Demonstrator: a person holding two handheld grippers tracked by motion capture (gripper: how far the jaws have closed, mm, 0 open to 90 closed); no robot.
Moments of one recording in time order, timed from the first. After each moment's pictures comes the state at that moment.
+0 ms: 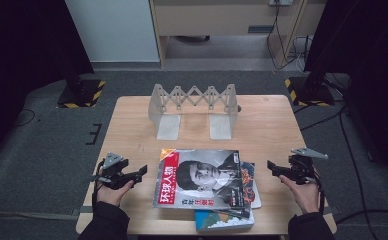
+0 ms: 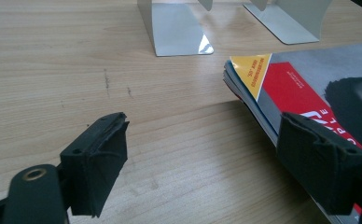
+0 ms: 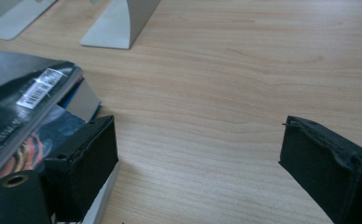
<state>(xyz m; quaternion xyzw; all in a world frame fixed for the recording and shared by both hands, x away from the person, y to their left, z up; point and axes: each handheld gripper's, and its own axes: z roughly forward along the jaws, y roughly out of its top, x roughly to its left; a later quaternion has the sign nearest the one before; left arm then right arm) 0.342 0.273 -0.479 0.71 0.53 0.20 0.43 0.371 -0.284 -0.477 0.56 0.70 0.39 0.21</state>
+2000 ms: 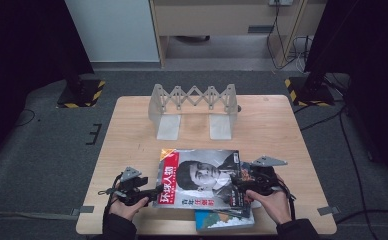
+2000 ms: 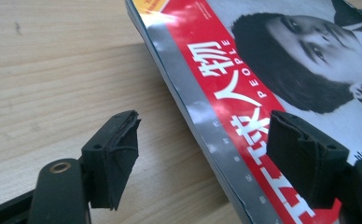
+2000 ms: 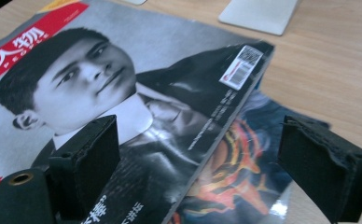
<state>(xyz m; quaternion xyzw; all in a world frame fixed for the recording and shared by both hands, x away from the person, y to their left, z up) 0.307 0.223 -0.487 0.74 0.51 0.10 0.41 0.342 -0.180 -0.475 0.46 0.78 0.41 0.13</state>
